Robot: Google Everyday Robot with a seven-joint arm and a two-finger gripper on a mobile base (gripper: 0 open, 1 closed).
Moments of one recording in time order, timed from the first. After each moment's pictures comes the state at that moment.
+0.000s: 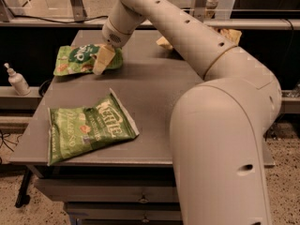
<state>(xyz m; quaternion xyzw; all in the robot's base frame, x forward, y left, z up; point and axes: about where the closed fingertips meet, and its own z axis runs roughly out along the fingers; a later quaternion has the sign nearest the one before) 0.729 0.155 0.850 -0.65 0.69 0.15 0.27</state>
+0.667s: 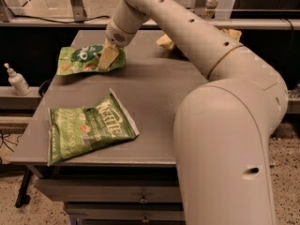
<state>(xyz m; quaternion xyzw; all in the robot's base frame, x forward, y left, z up) 0.731 0.138 0.851 -0.65 0.69 0.14 0.27</state>
